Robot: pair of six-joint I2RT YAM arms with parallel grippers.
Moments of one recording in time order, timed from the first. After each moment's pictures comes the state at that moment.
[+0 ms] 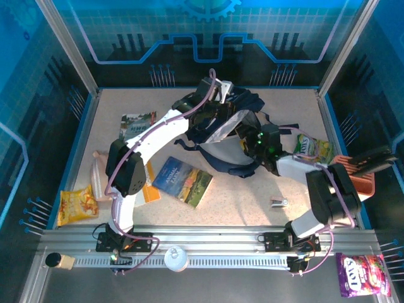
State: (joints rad) left arm -0.60 2.02 1.89 -0.45 0.17 -0.32; right arm 0.28 1.50 0.67 0.36 -0.26 1.36
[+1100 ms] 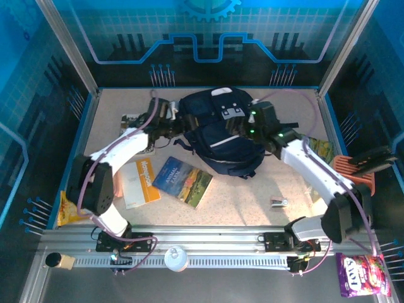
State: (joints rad) left arm -0.27 1.61 1.16 -0.28 0.34 -0.67; right arm 0.47 1.43 1.18 -0.44 -0.01 0.53
